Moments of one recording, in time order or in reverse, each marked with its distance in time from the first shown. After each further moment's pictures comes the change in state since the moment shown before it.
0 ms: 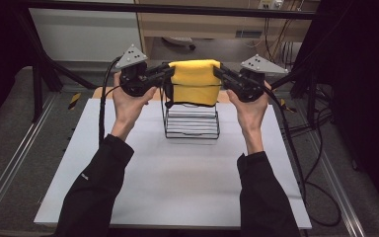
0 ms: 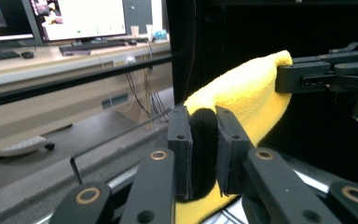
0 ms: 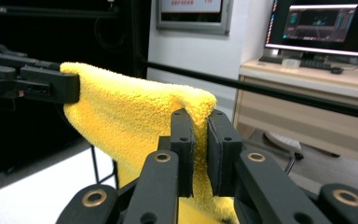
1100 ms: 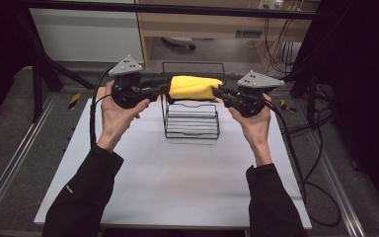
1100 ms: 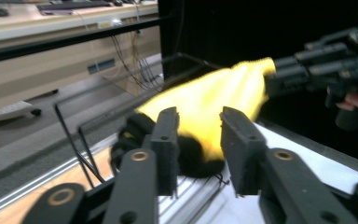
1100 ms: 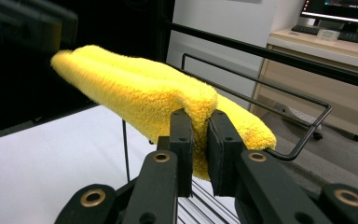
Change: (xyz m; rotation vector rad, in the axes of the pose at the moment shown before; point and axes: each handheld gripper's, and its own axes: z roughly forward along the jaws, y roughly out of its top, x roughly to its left) left arm -0.010 0.004 -0.026 0.140 -0.028 -0.033; right arm 0.005 -0.027 -0.013 0.131 0.100 -0.068
